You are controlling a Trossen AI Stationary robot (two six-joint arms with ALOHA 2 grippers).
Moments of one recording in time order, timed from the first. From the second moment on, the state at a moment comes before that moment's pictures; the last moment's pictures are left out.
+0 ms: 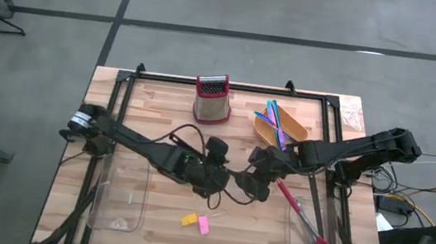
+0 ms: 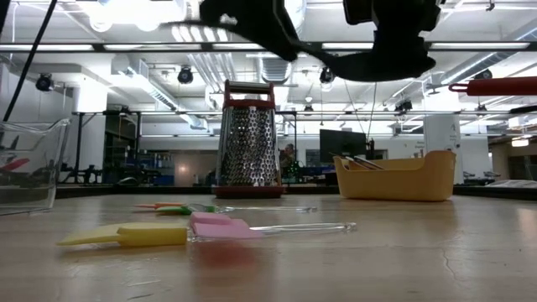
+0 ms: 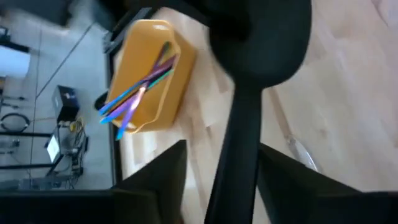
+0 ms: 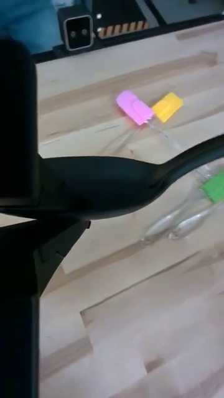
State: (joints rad) left arm -0.29 1.77 1.56 -0.63 -0.61 0.36; right arm 0.23 1.42 1.12 -0.71 0.00 0.70
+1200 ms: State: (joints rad) left arm -0.30 1.14 1.44 -0.44 -0.64 0.01; right arm 0.28 1.17 1.04 -0.72 0.33 0.69
